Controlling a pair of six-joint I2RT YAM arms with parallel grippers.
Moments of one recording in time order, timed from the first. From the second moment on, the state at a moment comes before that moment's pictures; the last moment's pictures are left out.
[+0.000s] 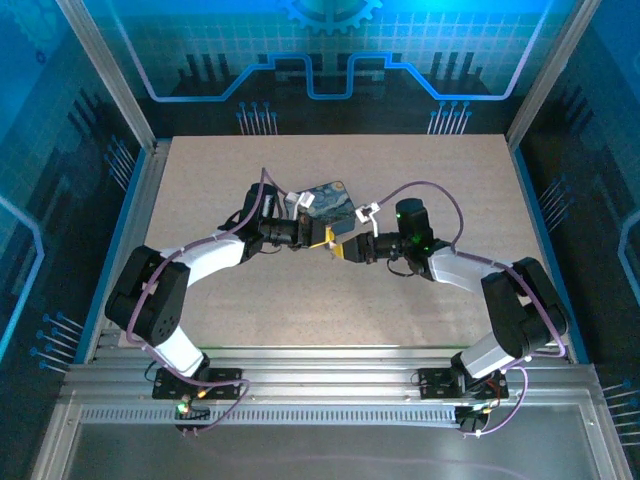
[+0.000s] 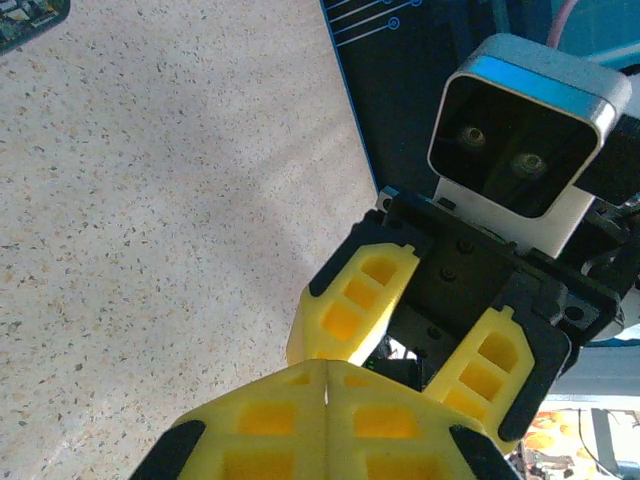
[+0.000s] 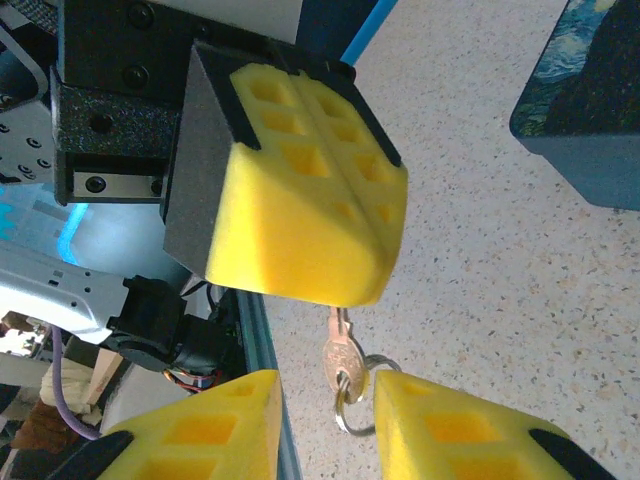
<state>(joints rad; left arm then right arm) -0.39 1.64 0.91 0.19 0.95 -0.75 0.41 1.54 0.72 0.32 -0.98 0.48</state>
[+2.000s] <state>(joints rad) -0.39 1.64 0.86 0.32 0.95 -0.83 0.43 1.56 0.65 0.55 -0.91 0.64</state>
